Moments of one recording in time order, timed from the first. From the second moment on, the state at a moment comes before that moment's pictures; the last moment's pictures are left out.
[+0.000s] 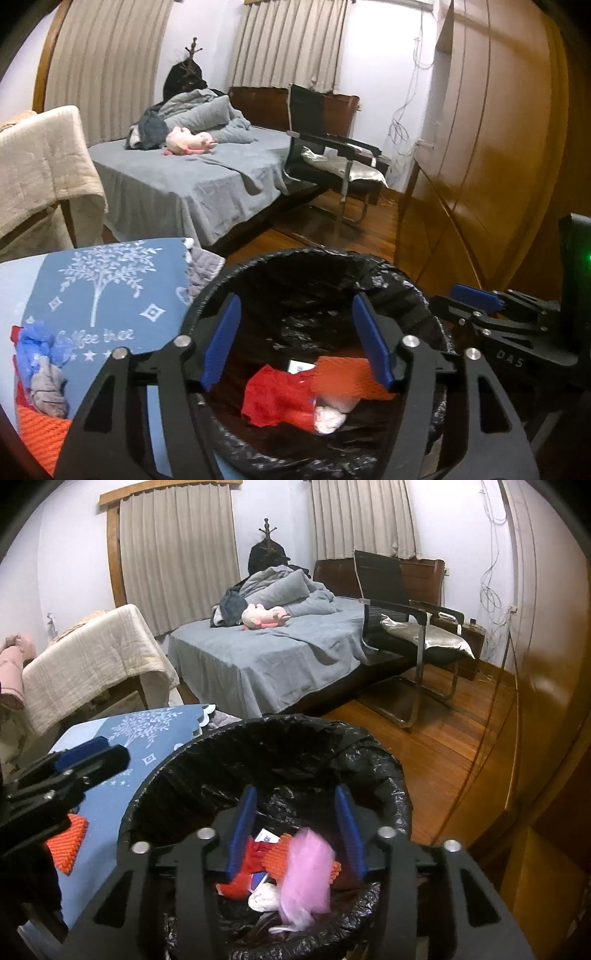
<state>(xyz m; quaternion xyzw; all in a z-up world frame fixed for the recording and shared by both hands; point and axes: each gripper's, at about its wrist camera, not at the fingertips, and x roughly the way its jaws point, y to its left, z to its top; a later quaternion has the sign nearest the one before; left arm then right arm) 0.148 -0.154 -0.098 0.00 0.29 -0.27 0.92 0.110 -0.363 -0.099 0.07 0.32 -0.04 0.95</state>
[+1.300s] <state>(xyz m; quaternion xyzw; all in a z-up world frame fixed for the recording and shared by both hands) 0.107 0.114 -0.086 -0.03 0.28 0.01 0.96 0.147 -0.159 -0.092 0.01 0.31 0.13 0.94</state>
